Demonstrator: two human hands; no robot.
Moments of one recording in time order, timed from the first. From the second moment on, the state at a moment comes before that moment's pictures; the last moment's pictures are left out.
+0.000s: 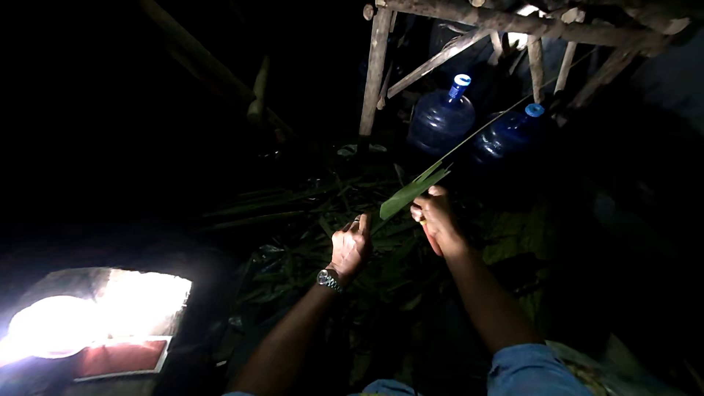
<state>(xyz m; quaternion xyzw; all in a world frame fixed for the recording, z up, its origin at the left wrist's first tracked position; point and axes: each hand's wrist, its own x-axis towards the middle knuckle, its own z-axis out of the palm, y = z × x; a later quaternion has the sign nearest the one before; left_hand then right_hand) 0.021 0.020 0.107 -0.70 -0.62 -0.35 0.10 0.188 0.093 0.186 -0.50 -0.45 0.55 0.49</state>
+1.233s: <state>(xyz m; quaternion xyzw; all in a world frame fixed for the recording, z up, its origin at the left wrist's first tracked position) 0.007 0.020 0.115 -0.64 -0.61 -0.38 -0.27 0.262 0.123 0.200 -0.49 -0.40 0.46 0.62</state>
